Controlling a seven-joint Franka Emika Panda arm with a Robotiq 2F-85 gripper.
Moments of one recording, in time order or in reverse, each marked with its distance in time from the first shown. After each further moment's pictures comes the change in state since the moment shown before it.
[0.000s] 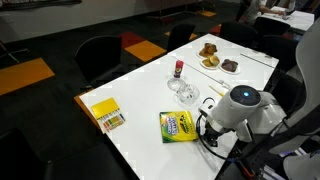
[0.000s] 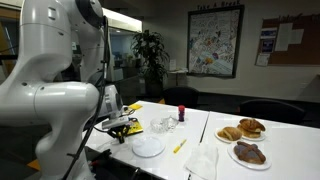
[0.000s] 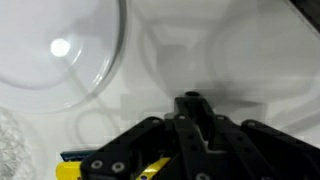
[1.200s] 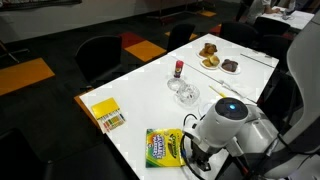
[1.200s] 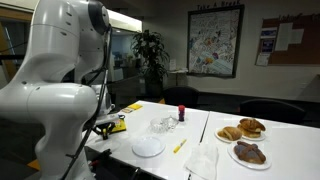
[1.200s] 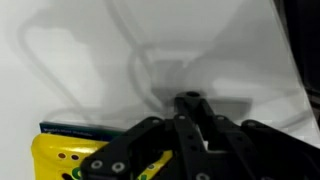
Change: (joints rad) arm -0.292 0.031 0.507 0.108 0.146 -0.083 -0.250
